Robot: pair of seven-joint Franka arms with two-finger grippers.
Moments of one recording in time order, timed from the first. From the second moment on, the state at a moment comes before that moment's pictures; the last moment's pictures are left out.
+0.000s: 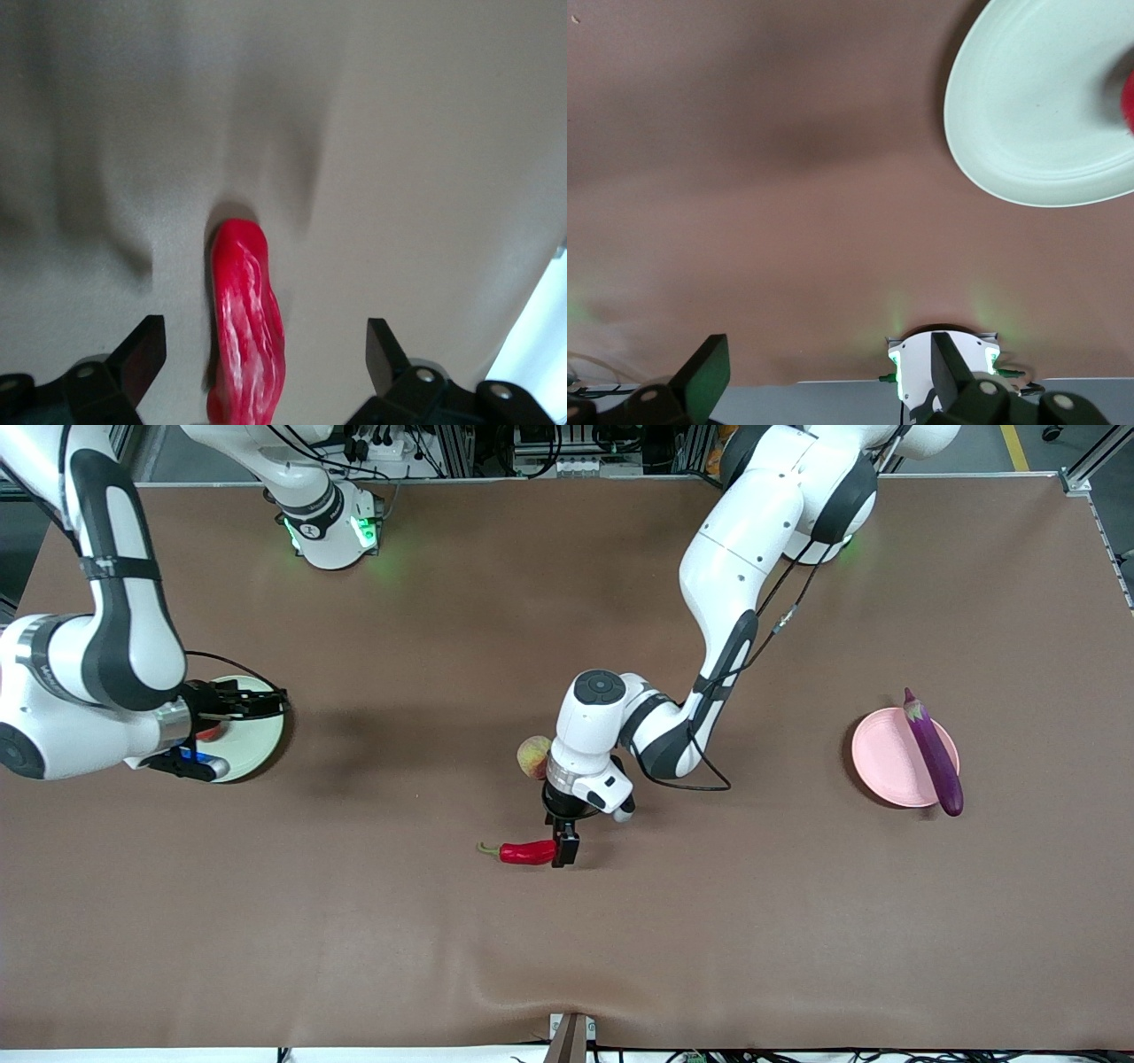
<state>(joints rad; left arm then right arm) -0.72 1.09 0.02 -1.15 0.28 2.76 -2.67 0.03 0.32 -0.08 -1.78 0.21 1.47 0.11</state>
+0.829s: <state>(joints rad) -0.72 1.12 0.02 -1.15 0.25 2.78 -2.70 0.09 0.32 -0.08 -1.78 0.26 1.46 0.27</state>
